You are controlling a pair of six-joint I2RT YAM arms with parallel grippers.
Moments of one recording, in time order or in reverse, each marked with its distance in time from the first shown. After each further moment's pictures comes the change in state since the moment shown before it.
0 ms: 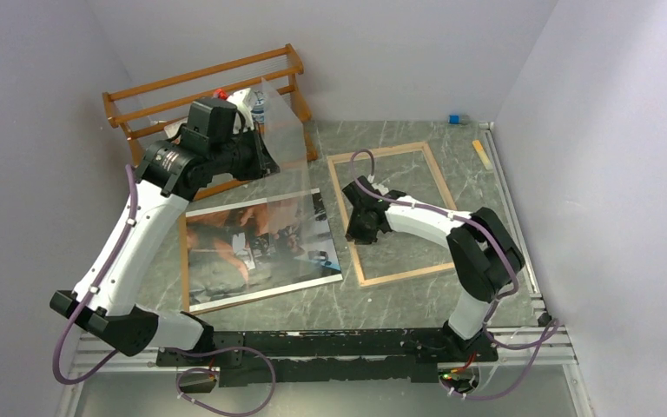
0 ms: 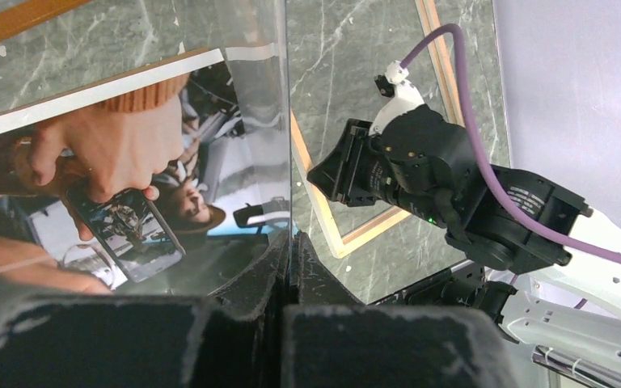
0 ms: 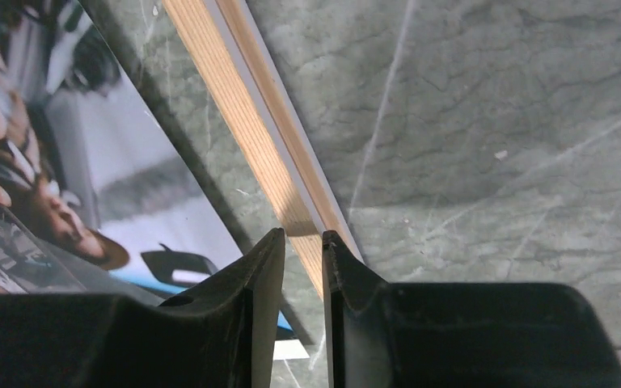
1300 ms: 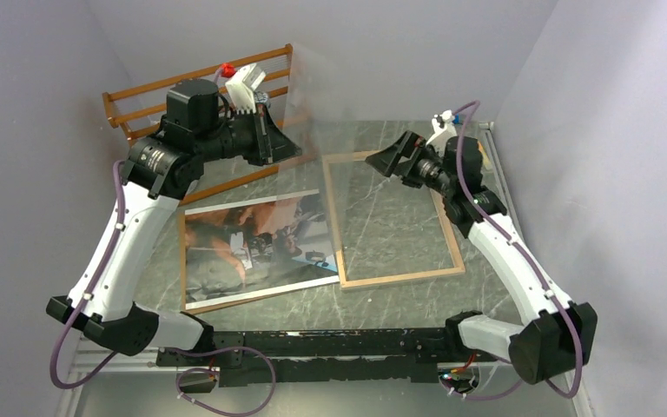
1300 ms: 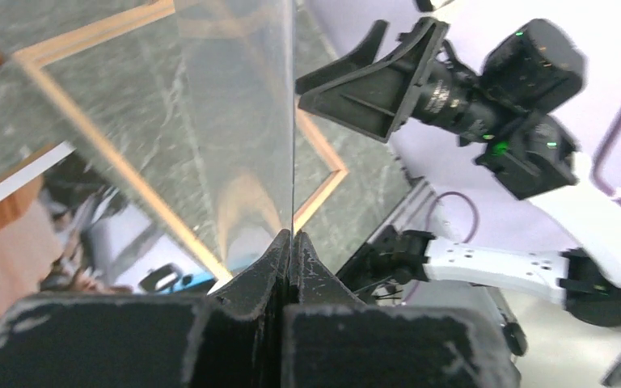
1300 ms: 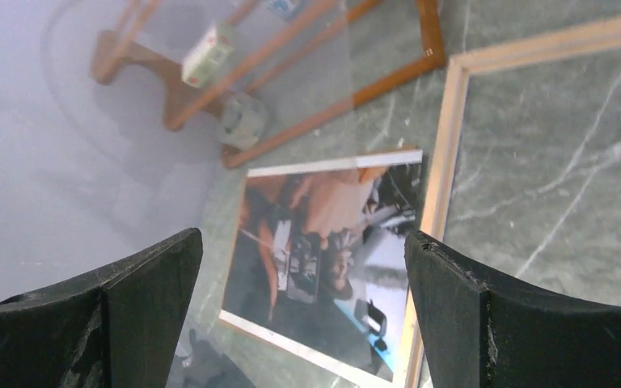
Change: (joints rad) left arm 0.010 -0.009 0.084 0.144 0.322 0.069; right arm -0.362 -0.518 -0.025 0.332 -0.430 -0.222
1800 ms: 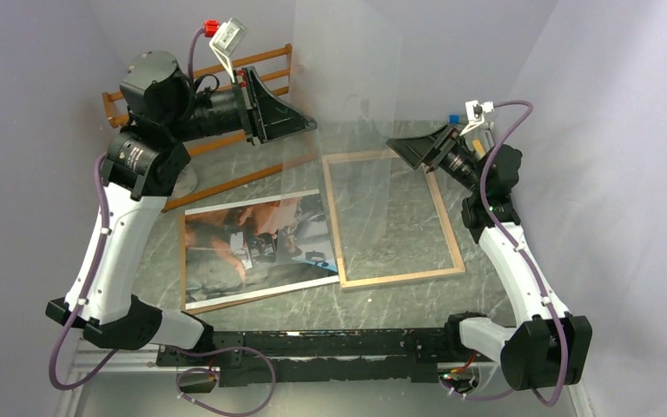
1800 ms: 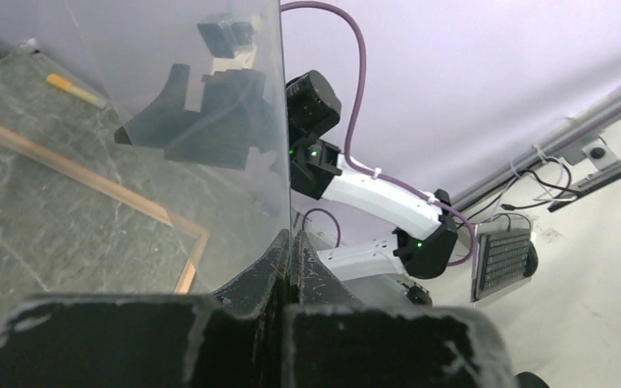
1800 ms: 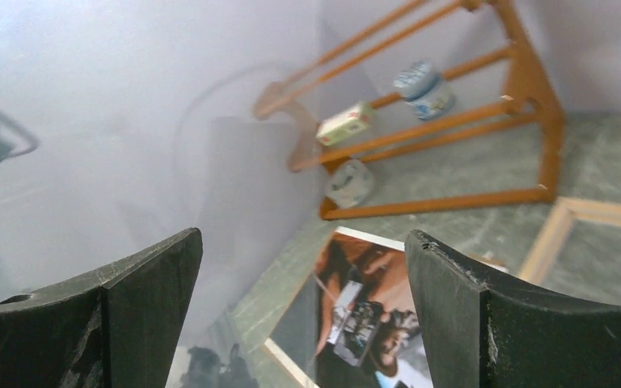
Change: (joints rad) left arm 0.000 0.044 0.200 0.306 0.383 -0.204; right arm -0.213 -0.074 -0.114 0.548 -0.377 0.161
